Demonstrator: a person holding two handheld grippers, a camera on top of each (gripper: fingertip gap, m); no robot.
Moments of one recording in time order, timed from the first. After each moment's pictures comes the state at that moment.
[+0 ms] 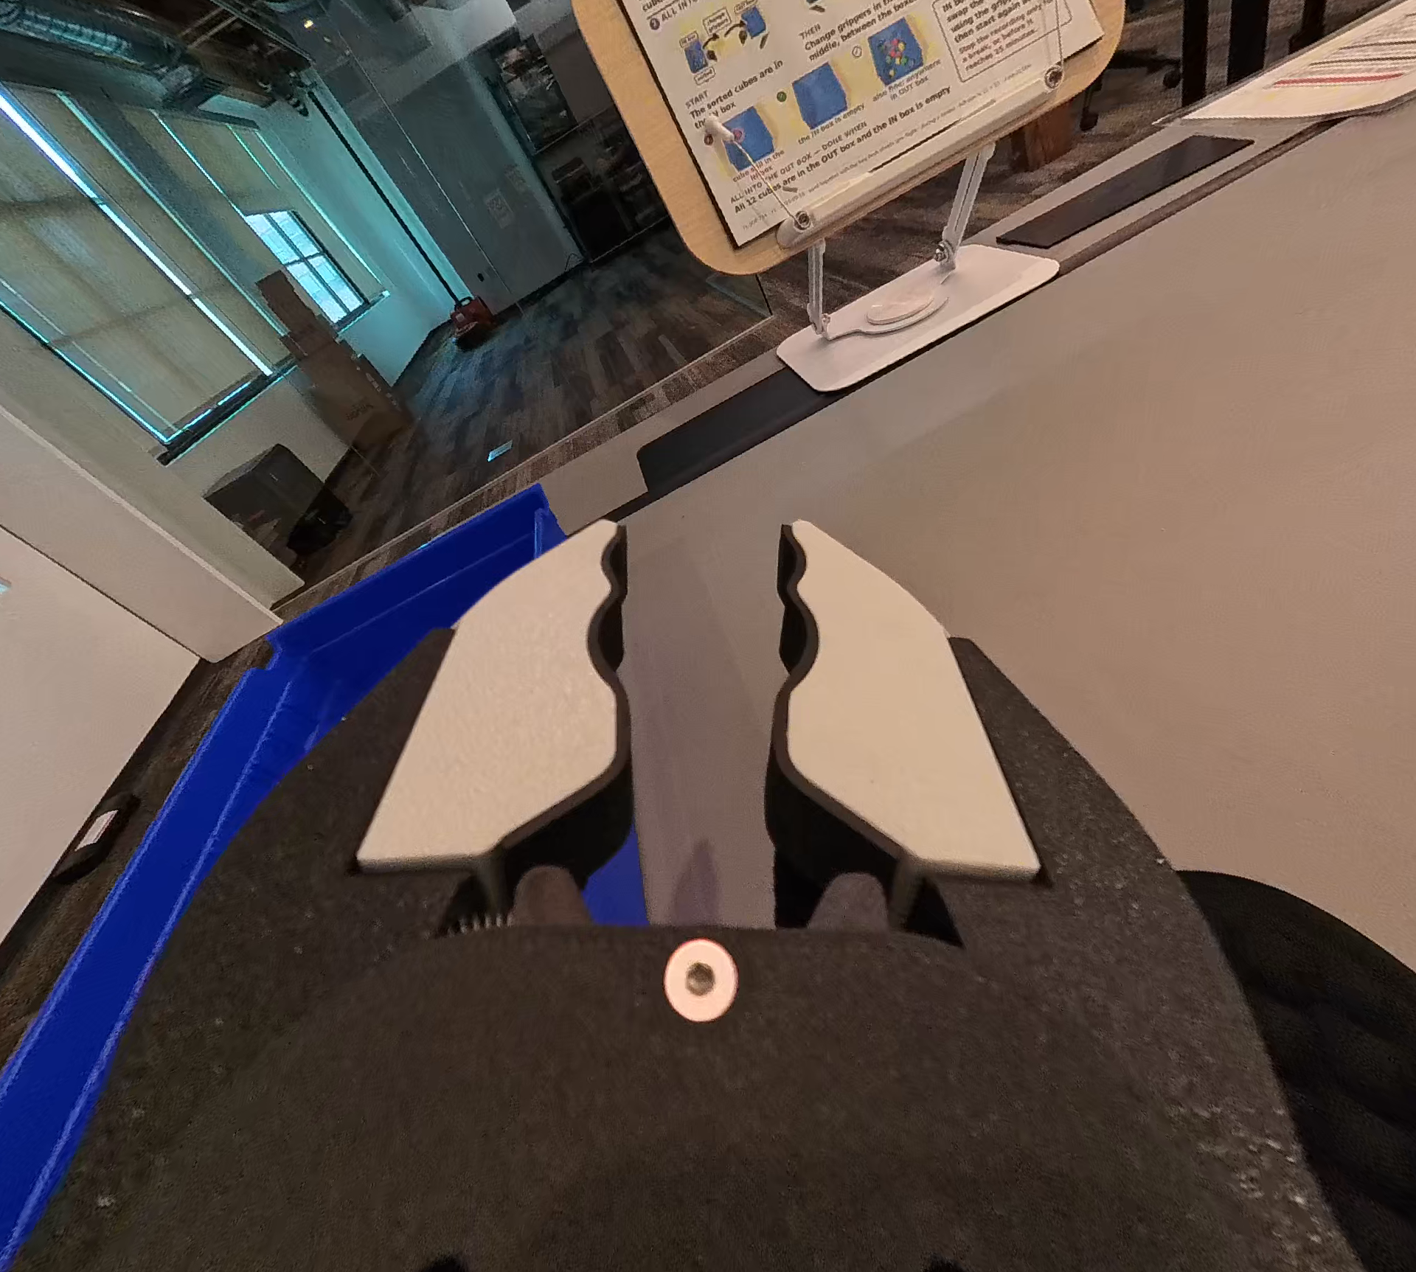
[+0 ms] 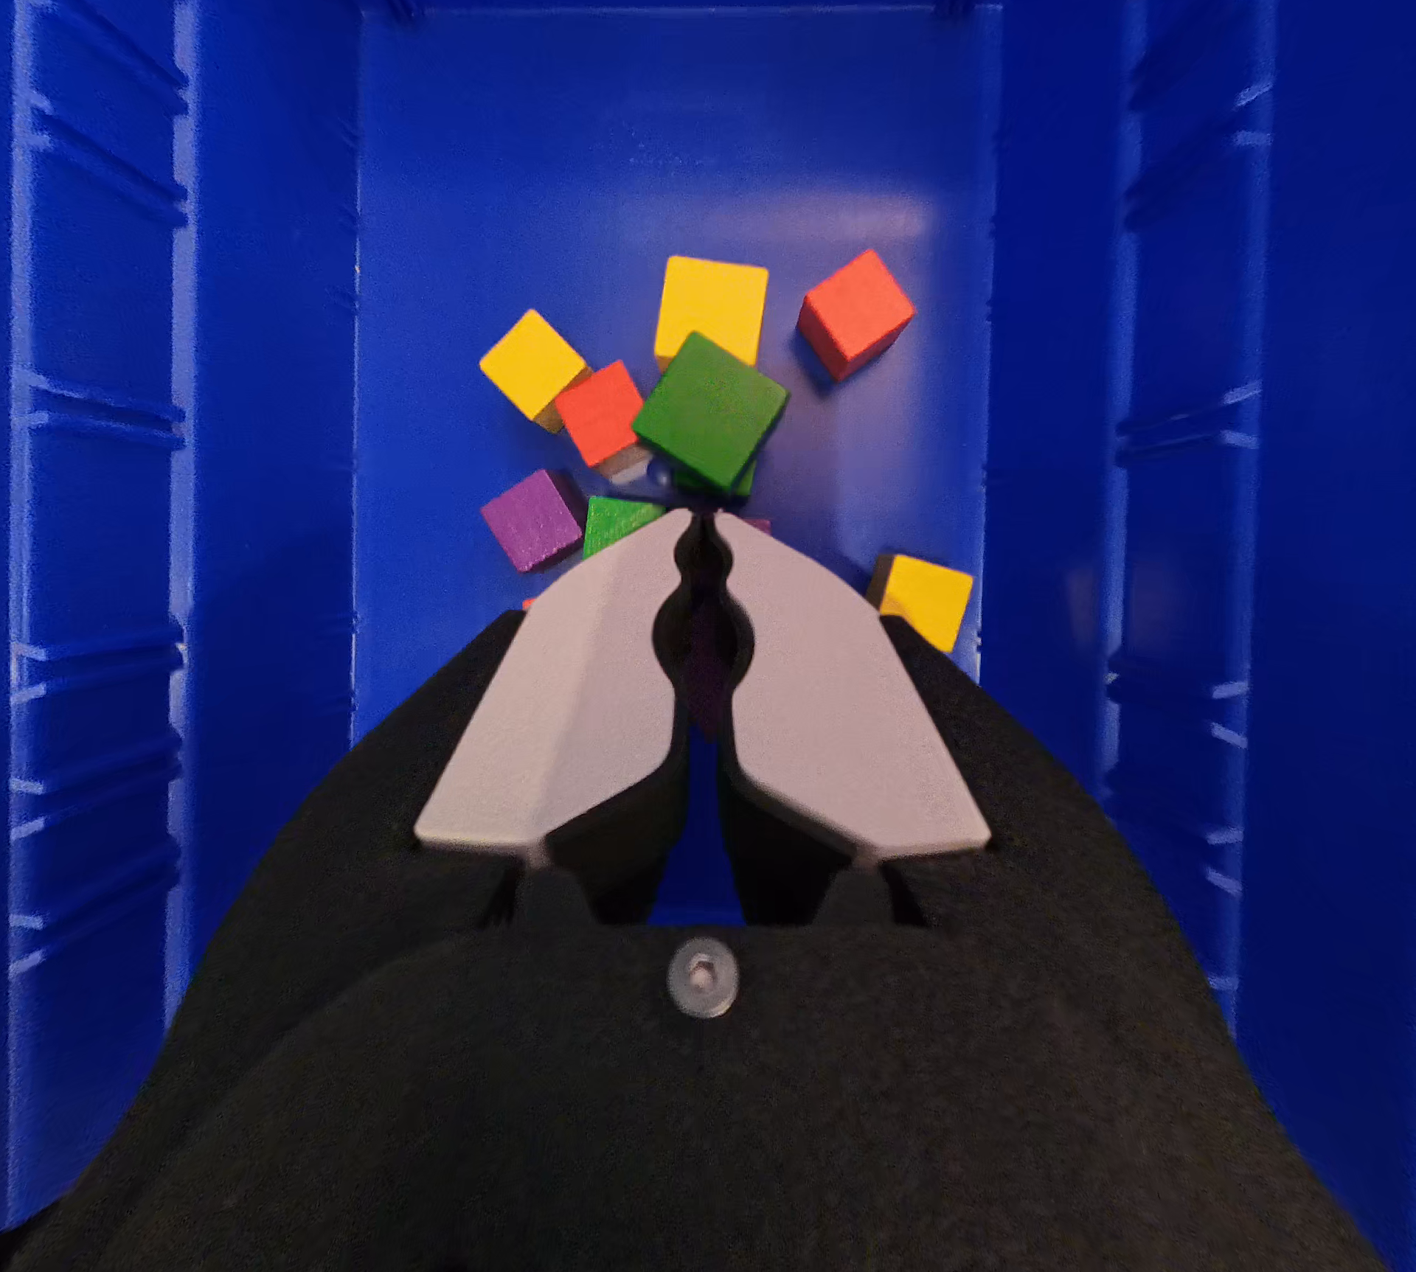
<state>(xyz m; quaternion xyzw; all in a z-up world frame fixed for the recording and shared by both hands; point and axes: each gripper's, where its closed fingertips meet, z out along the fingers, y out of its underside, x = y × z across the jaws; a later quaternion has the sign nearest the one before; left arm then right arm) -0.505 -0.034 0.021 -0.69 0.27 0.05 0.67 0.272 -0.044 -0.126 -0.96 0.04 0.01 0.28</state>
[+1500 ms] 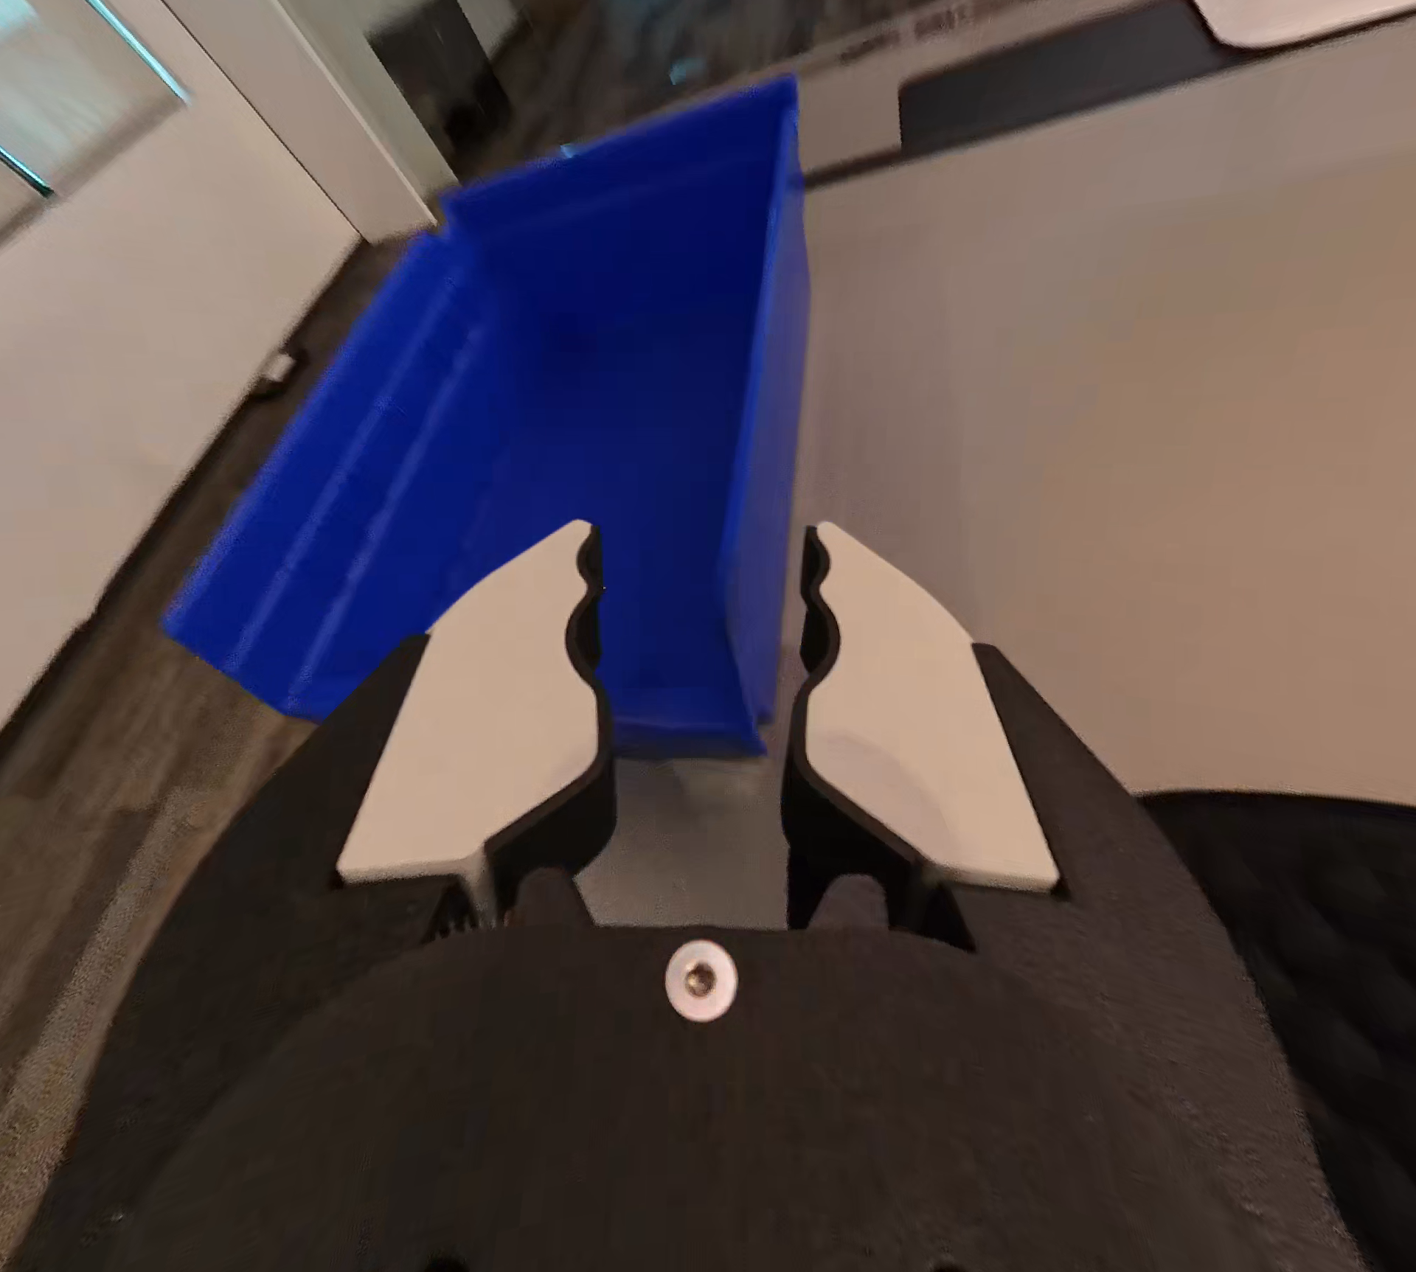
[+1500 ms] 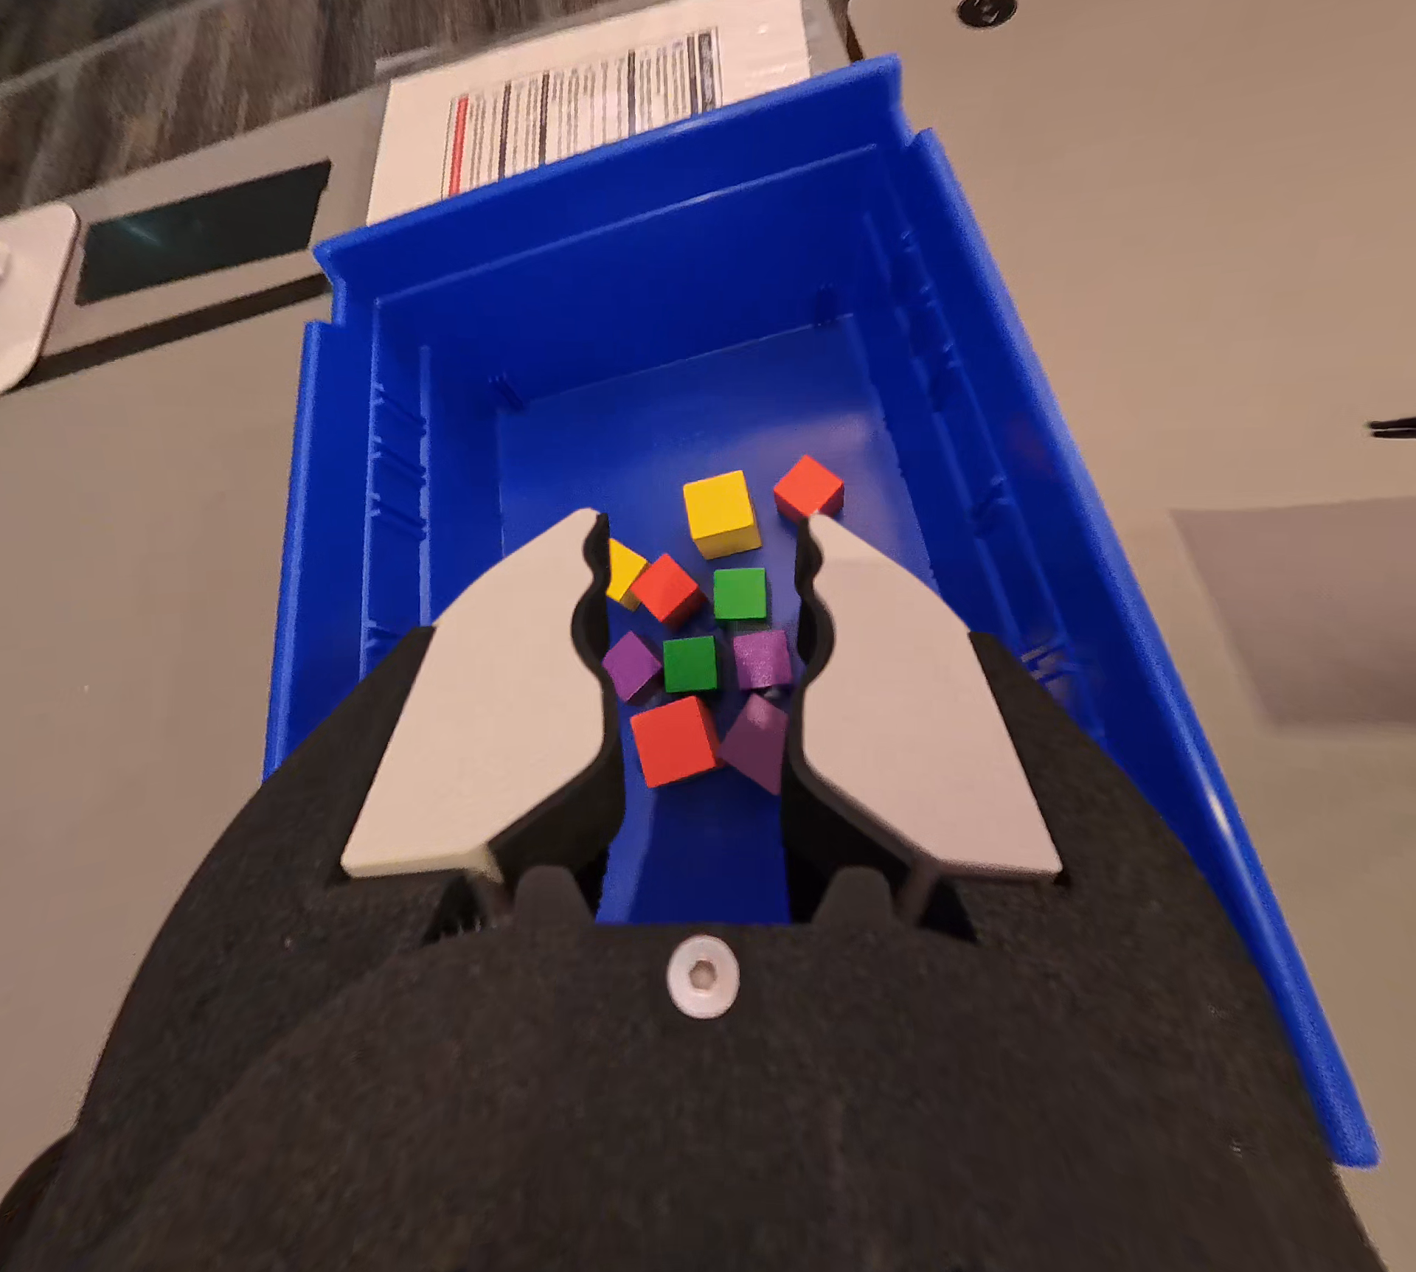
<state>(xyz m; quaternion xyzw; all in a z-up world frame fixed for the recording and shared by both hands) -0.607 -0.044 -0.039 -0.83 0.08 0.15 0.53 0.281 -0.032 -0.046 -0.88 0.16 0.04 0.44</state>
